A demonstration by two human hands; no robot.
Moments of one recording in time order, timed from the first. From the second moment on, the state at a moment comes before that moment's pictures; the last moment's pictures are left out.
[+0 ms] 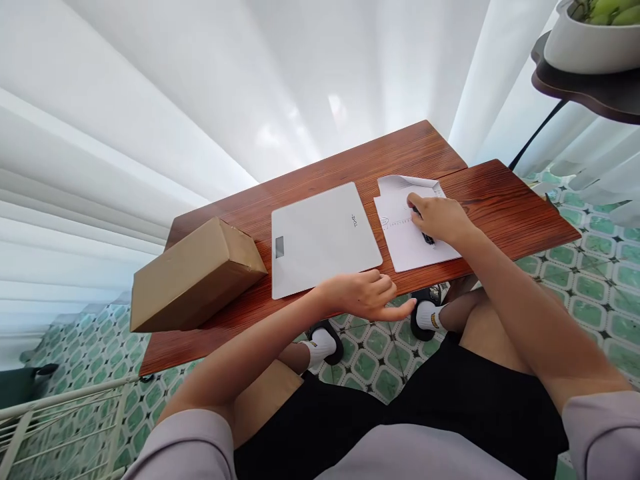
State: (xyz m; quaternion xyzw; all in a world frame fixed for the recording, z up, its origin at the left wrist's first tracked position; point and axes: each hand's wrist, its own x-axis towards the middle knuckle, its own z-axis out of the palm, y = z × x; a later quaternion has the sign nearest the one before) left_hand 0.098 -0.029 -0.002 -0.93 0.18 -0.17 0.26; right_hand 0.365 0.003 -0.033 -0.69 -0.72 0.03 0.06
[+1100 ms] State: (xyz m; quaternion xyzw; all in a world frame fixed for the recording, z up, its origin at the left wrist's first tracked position) left_hand 0.165 -0.040 -0.054 -0.93 0.10 -0.32 0.14; right_hand 0.345 0.007 -0.029 -0.53 -0.61 0.38 0.45
